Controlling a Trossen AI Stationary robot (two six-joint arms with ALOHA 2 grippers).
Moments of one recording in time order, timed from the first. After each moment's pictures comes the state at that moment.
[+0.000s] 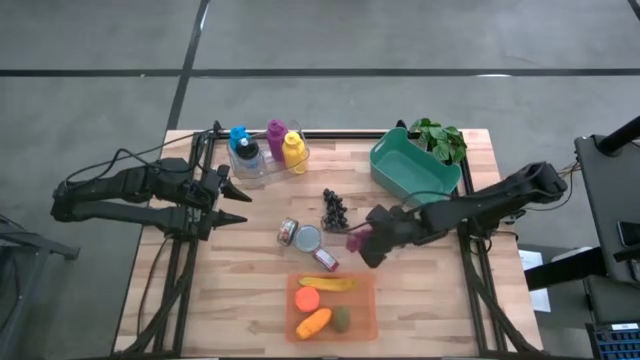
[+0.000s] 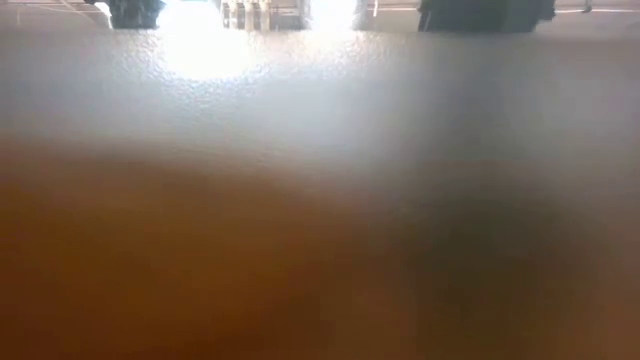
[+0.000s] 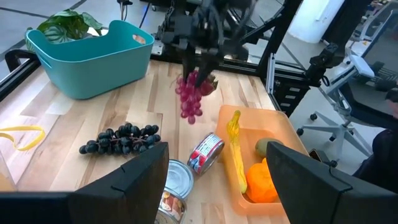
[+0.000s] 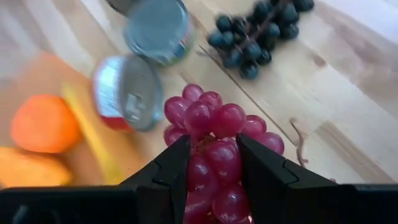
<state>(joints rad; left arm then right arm) 0.04 0.61 0.79 -0.55 0.18 -0.16 0.29 1.43 1.00 -0.58 0.29 0.99</state>
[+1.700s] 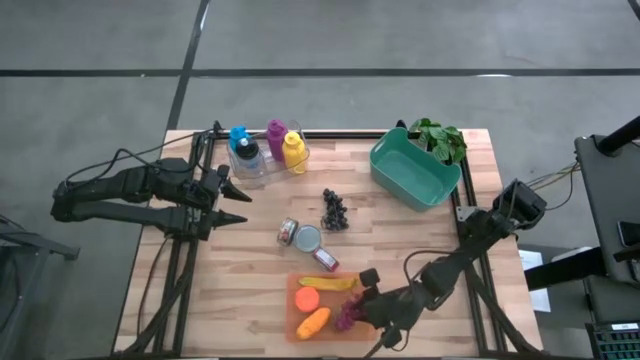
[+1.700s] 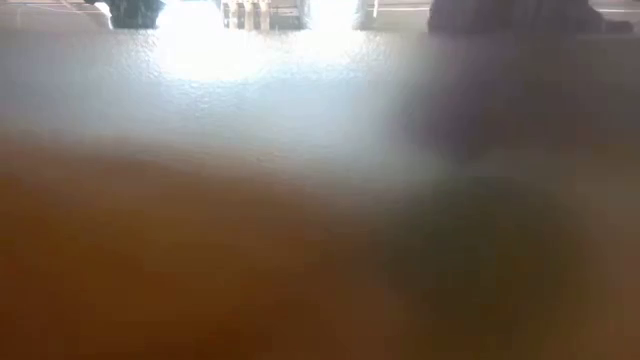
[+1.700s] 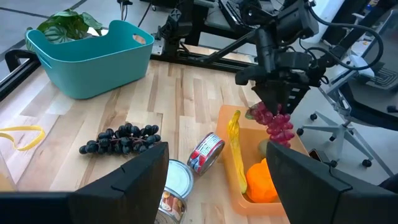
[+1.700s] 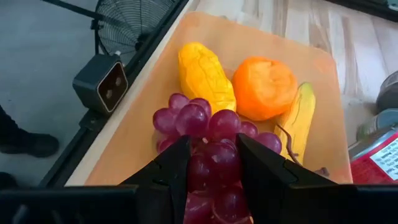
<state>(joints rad) 0.04 0.61 0.79 -0.55 0.18 -0.16 0.71 1.72 1.00 0.04 0.37 0.18</state>
